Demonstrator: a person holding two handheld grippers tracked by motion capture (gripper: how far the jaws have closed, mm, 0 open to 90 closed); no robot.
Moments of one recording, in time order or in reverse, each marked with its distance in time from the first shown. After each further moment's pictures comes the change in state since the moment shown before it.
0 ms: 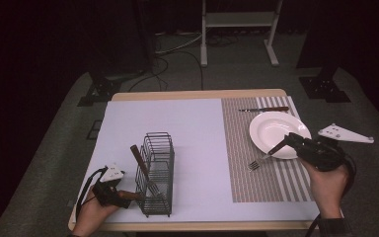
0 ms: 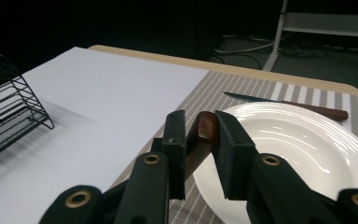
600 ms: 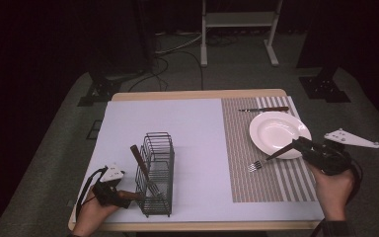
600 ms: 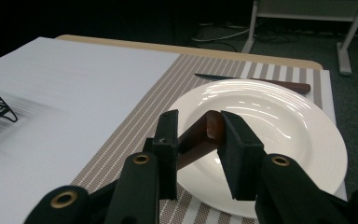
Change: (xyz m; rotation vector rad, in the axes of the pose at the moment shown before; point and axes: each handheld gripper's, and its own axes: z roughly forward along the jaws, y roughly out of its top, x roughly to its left) left arm 0.000 0.000 0.000 0.000 -0.001 -0.001; right arm -0.017 -0.016 -0.005 0.037 -0.094 0.041
